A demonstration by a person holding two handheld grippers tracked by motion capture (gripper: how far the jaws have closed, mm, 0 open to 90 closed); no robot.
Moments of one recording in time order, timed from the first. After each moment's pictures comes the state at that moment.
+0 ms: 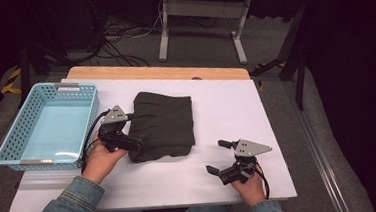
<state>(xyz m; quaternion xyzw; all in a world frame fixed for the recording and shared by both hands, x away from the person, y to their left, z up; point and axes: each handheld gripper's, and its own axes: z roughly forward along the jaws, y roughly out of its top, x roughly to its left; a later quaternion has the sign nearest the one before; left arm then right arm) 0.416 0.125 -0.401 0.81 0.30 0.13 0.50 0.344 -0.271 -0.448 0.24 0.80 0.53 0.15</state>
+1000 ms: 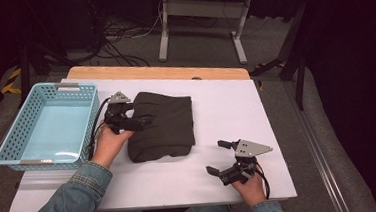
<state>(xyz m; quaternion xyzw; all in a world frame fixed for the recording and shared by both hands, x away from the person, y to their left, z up) 0.471 0.121 -0.412 0.78 0.37 0.11 0.49 0.343 -0.272 -0.447 0.23 0.80 0.54 0.14</state>
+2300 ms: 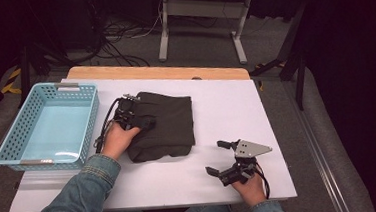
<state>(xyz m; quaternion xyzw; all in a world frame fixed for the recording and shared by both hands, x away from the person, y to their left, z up) 0.514 0.103 -0.449 0.81 0.45 0.03 0.38 0.343 -0.271 -0.447 0.22 0.80 0.54 0.14</state>
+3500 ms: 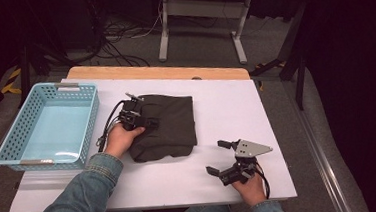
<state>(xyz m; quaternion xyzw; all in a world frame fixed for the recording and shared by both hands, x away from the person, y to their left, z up) 0.515 0.092 -0.452 0.80 0.45 -0.06 0.38 0.343 -0.272 -0.447 0.23 0.80 0.54 0.15</state>
